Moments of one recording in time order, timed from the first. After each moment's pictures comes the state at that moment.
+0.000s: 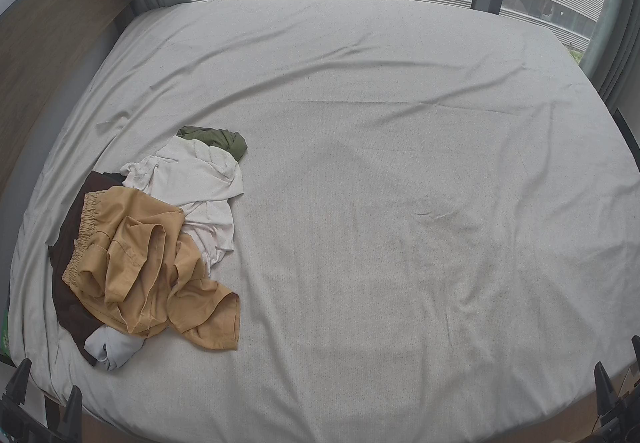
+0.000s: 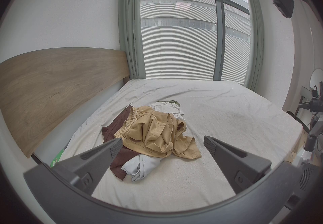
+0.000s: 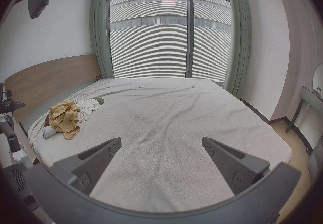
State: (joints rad) left arm 0.00 0.02 -0.02 0.00 -0.01 0.01; right arm -0.01 0.02 -0.02 0.00 0.04 -0.02
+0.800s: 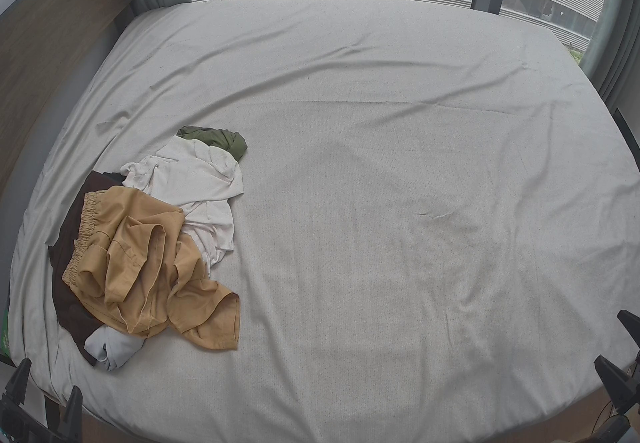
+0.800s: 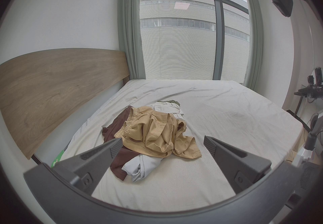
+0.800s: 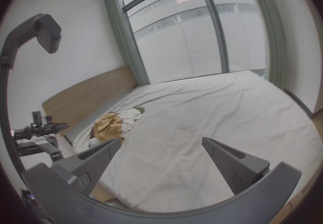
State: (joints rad) left arm 0.00 0.02 -0.02 0.00 -0.01 0.01; right arm 0.13 0.37 -0.16 -0.20 0.36 0.12
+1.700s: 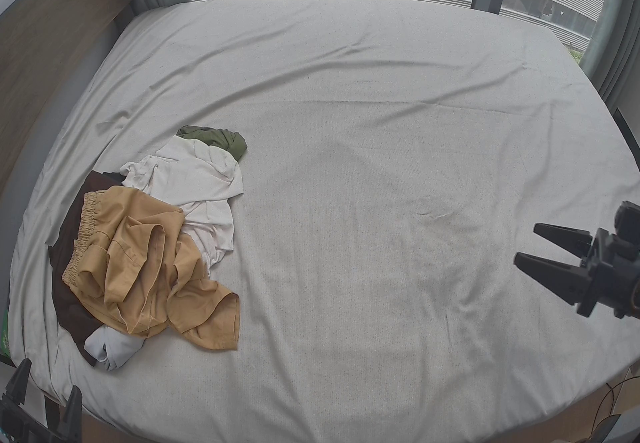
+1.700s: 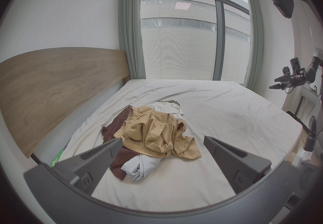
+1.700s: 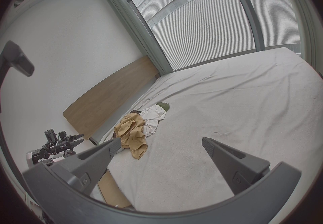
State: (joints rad) left arm 0.00 0.02 -0.02 0.00 -0.01 0.00; right arm 0.40 1.20 -0.40 -0.68 0.37 0.18
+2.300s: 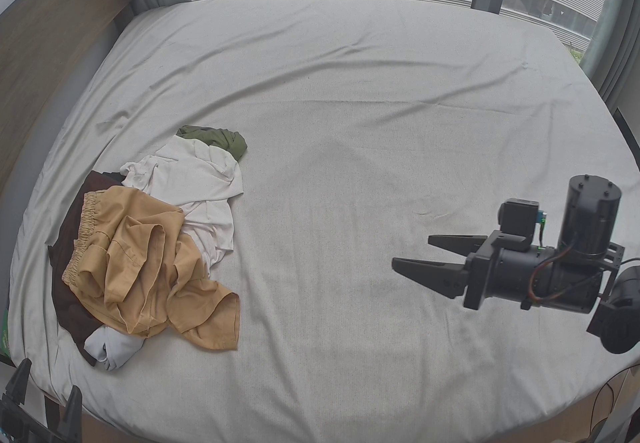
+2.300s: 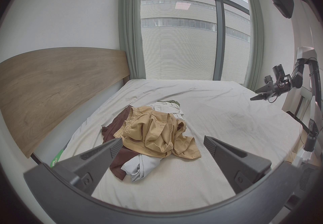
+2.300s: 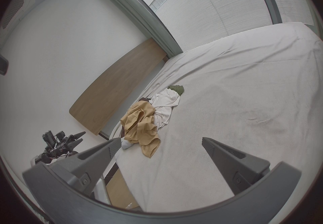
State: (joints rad) left arm 0.00 0.02 -0.02 0.00 -0.01 0.00; right arm 0.59 1.65 -0.57 -0.87 0.31 0.26
